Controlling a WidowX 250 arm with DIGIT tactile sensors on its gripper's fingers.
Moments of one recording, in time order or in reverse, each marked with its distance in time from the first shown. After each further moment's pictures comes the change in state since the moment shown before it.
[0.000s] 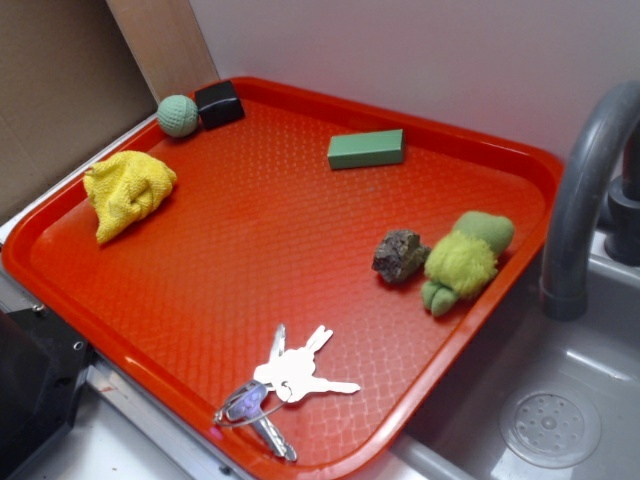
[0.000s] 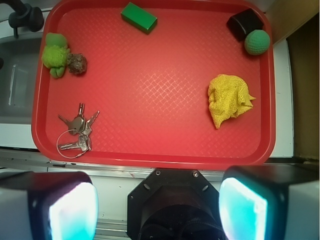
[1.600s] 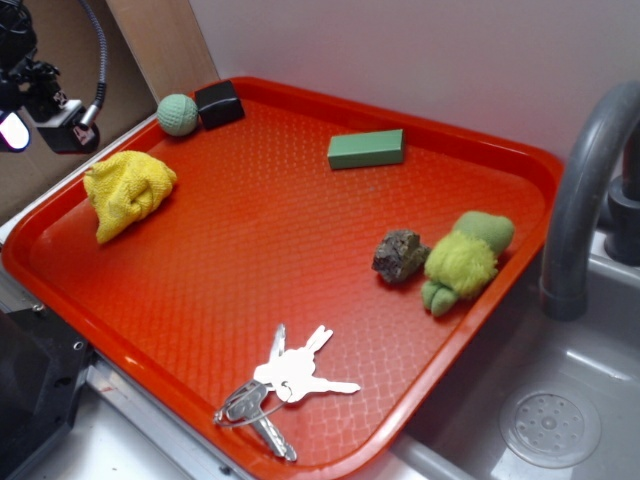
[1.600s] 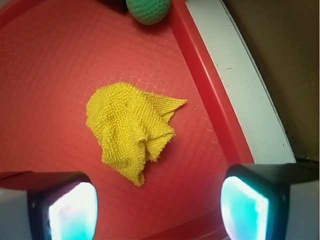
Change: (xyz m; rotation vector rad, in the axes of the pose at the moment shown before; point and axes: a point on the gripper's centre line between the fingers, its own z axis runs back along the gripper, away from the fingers) arm 0.032 0.127 -0.128 0.068 -0.006 0.422
